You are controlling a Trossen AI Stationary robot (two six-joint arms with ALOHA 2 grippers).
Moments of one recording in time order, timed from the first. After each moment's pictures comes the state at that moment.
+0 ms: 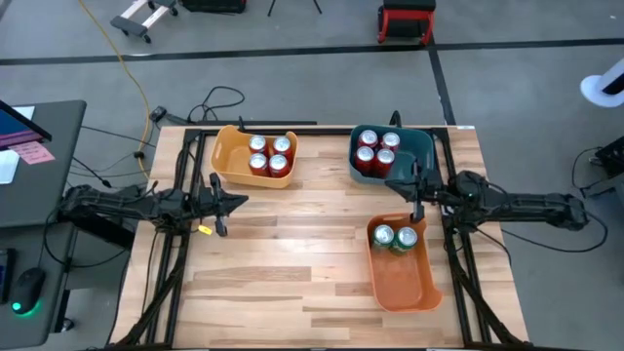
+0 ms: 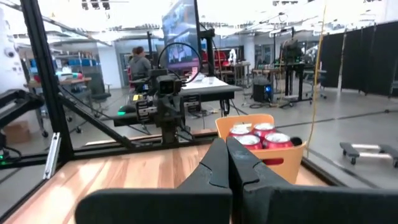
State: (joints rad) left arm -0.09 0.24 0.02 0.27 -0.37 0.01; right arm -0.14 0.38 0.17 0.37 0.03 0.07
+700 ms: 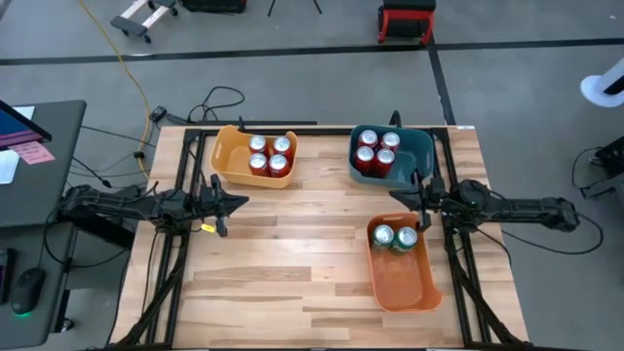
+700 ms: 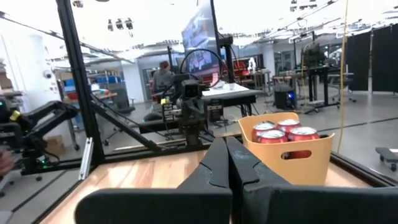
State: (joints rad) left arm -0.09 0.24 0.02 0.23 -0.37 -0.06; right arm -0.09 0.20 0.02 0.40 0.00 0.14
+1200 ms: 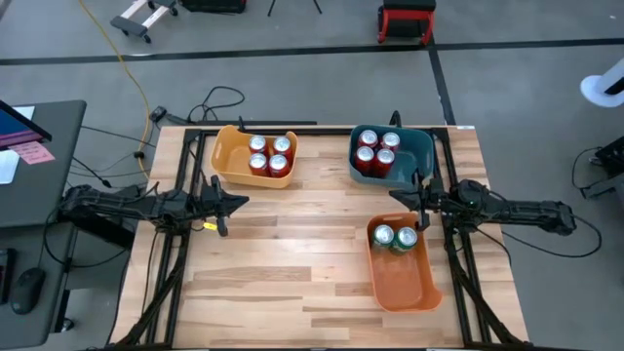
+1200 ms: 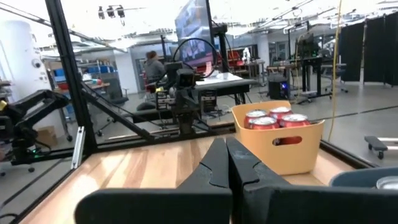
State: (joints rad) left arm -0.09 0.24 0.01 0.19 -0.39 -0.13; right arm -0.11 0.14 0.01 0.29 0.00 0.13
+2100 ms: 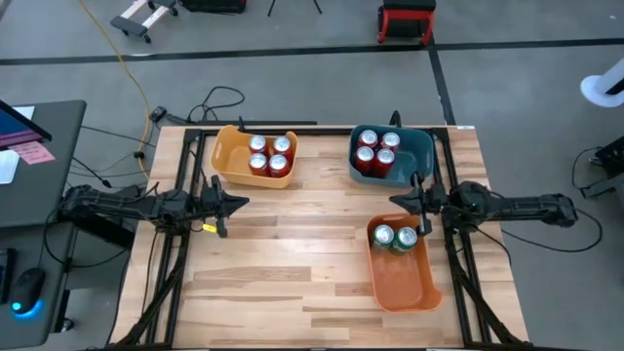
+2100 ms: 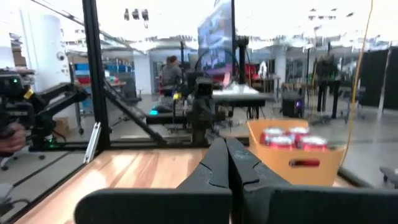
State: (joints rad) left arm -0.09 0.24 0.01 0.19 -0.36 -0.08; right arm -0.03 0.20 0.01 0.39 0.00 0.02
